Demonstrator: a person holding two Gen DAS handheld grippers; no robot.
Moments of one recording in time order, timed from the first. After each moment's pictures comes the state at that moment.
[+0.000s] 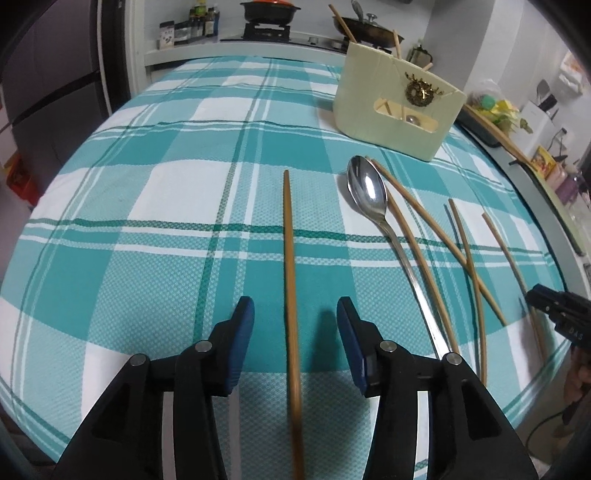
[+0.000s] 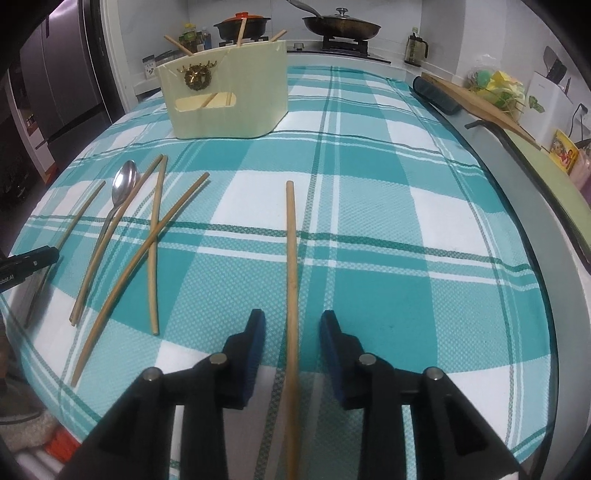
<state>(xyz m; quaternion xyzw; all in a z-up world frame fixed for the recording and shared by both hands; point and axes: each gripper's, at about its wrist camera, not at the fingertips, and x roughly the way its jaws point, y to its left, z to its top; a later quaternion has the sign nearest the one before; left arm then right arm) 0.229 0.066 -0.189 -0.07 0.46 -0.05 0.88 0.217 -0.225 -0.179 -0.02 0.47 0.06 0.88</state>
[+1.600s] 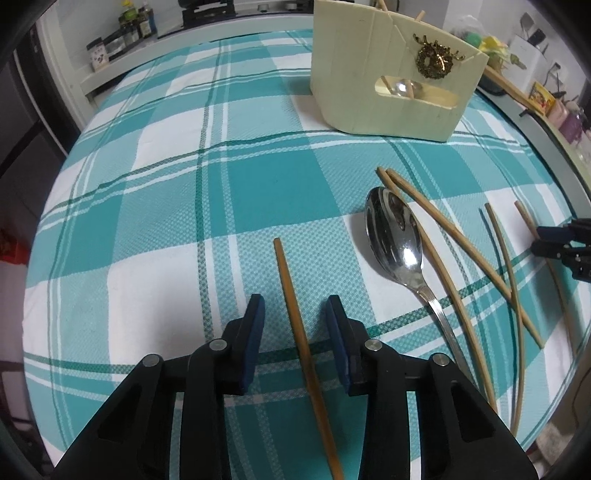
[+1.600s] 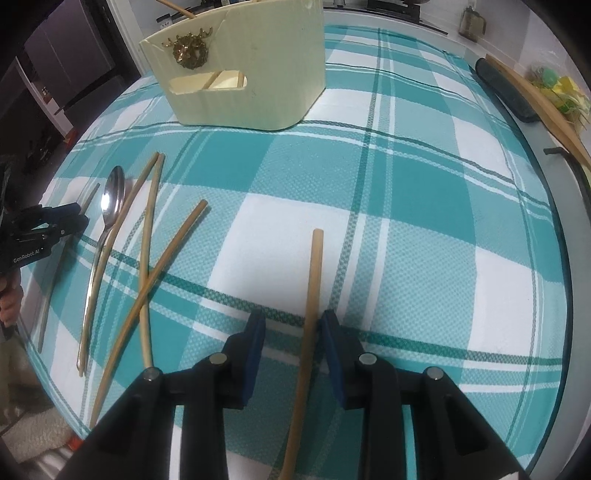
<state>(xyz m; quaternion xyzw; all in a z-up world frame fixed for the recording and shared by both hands) 0.329 0.052 -0.192 0.05 0.52 -0.09 0.85 0.321 -0.210 -0.185 -0.04 0.56 0.13 0.82</state>
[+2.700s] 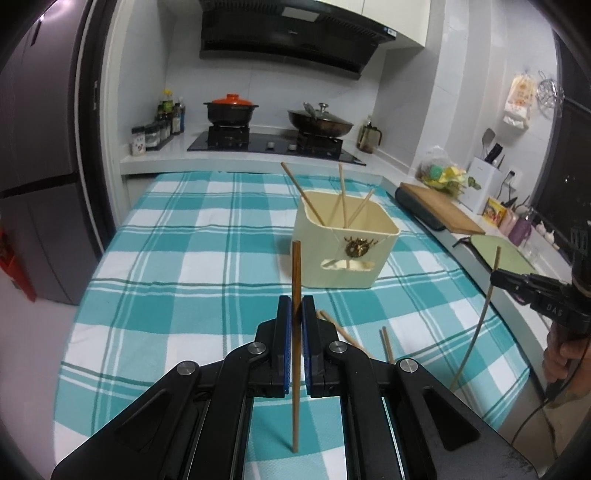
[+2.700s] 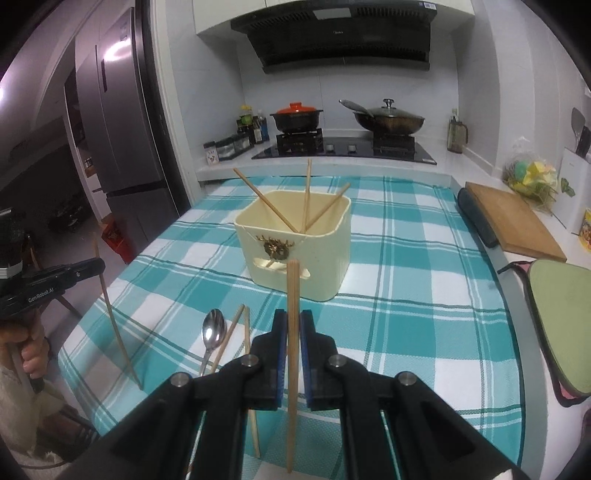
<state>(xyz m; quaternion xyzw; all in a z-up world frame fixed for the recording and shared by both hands) 0.243 0.080 -0.037 -0.05 0.31 -0.12 0.94 0.252 -0.198 -0.030 0.00 0.33 0.17 0.93</state>
